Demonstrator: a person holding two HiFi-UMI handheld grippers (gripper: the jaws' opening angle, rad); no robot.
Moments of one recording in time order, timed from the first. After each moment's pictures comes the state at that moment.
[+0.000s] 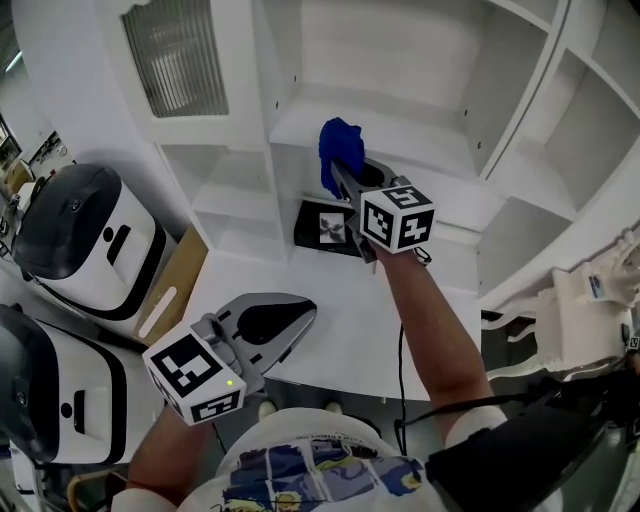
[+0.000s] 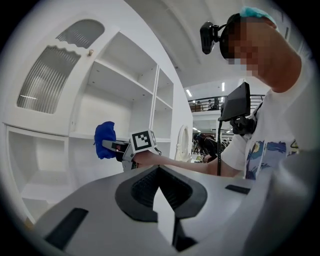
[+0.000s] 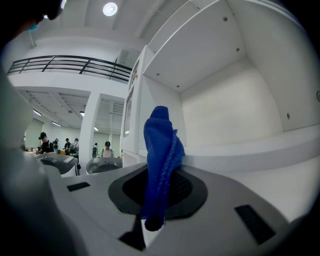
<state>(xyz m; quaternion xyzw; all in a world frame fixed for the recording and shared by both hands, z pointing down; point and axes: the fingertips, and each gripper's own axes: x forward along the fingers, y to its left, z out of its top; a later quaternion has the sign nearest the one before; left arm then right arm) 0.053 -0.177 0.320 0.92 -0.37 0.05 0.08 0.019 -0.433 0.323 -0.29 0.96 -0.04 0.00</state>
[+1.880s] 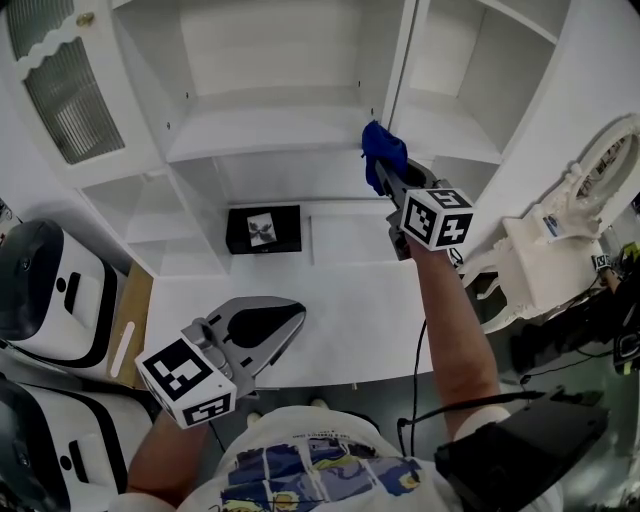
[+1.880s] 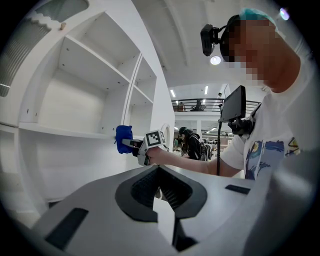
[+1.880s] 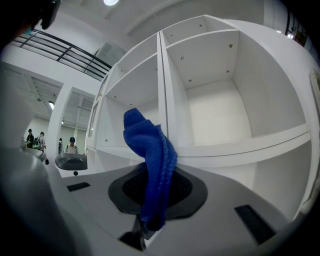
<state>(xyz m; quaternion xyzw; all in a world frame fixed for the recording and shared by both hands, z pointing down) 0.158 -0.182 0.326 0.96 -0.26 0.06 0.07 0.287 -0.451 0.322 -0.47 0.88 -0.03 0.01</state>
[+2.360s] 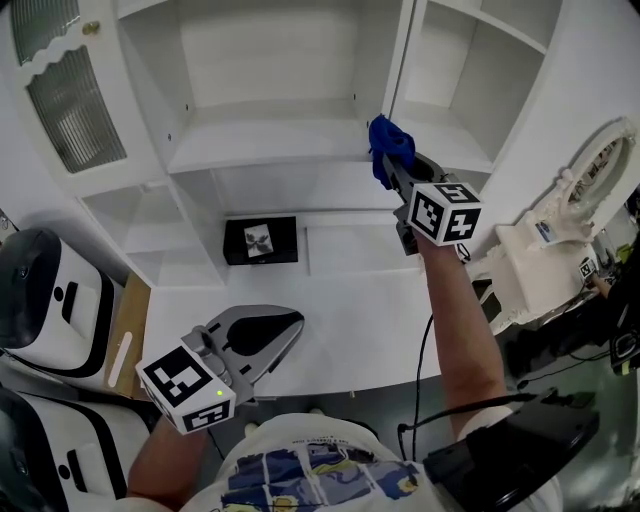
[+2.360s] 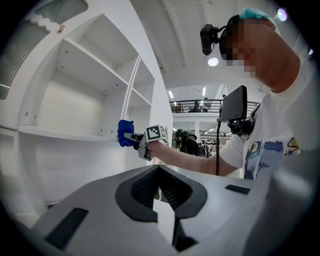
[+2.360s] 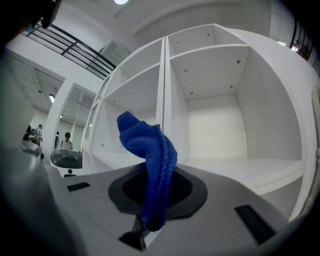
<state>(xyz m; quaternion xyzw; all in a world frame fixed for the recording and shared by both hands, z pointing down) 0.155 -0.178 0.320 0.97 -0.25 0.05 0.07 0.301 -0.454 0.278 -0.49 0.87 0.01 0.00</state>
